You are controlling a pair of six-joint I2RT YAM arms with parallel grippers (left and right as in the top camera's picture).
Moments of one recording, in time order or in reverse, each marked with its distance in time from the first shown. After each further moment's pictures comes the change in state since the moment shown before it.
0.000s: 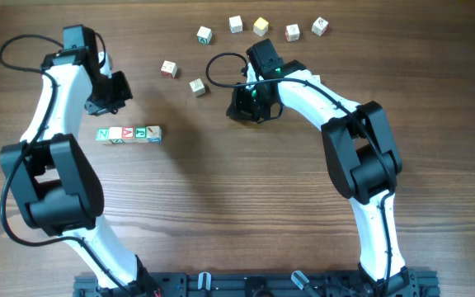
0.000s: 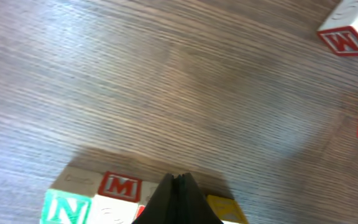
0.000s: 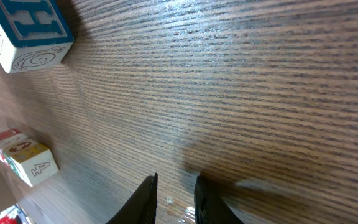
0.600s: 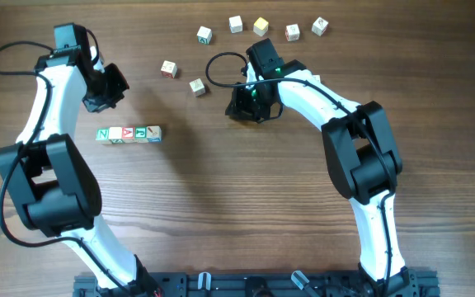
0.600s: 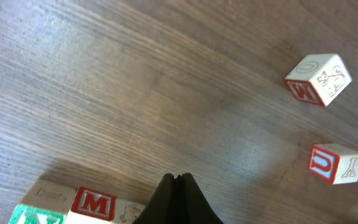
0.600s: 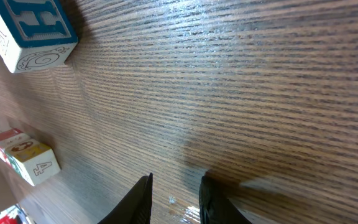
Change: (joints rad) left arm 0.026 0.000 0.000 0.082 0.079 -0.151; right arm 0.000 -0.002 0.000 0.003 0.000 0.000
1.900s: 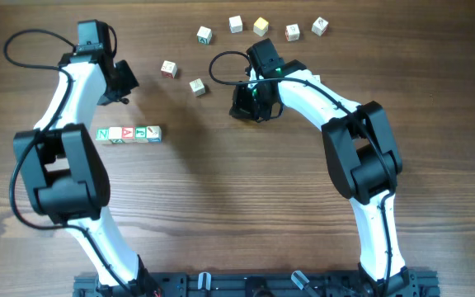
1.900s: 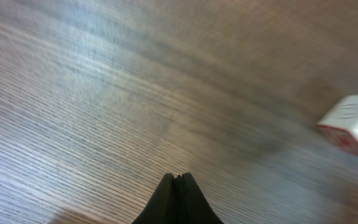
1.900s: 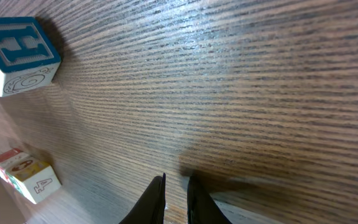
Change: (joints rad) left arm -0.078 0.080 0.002 0.119 -0.221 -0.011; right arm 0.000 -0.002 0.000 0.003 0.033 0.088
